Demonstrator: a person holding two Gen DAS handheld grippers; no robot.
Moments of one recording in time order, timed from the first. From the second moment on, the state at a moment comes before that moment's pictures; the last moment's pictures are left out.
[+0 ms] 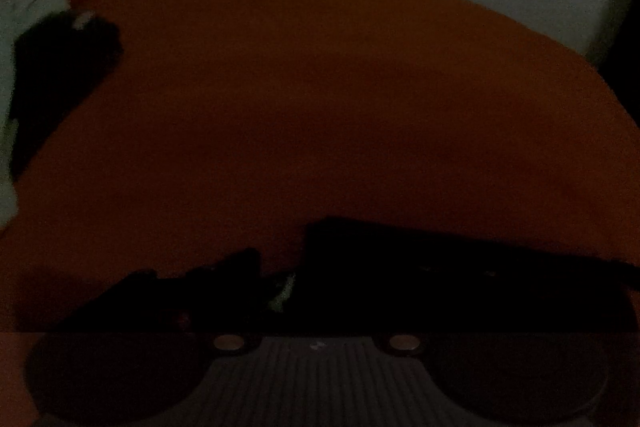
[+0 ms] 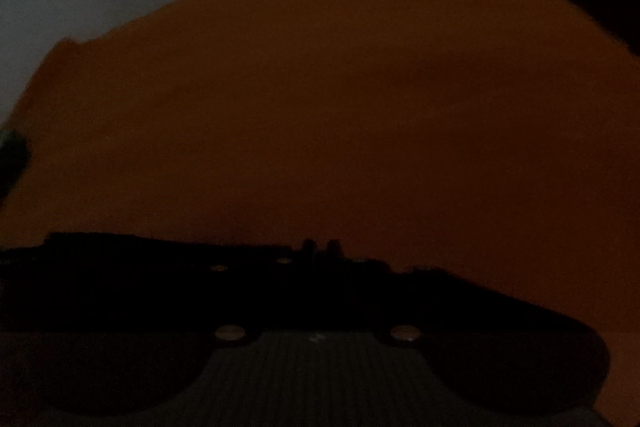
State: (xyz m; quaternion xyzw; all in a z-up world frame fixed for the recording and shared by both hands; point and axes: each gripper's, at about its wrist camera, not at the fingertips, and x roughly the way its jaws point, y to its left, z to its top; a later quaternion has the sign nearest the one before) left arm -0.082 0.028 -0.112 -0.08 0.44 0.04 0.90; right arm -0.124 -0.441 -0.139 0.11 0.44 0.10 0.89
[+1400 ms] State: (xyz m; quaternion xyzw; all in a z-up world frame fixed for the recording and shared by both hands) left arm -0.084 0.029 -0.113 -0.09 0.47 -0.06 0.87; right arm -0.128 -0.494 -0.132 0.10 0.48 0.30 0.82
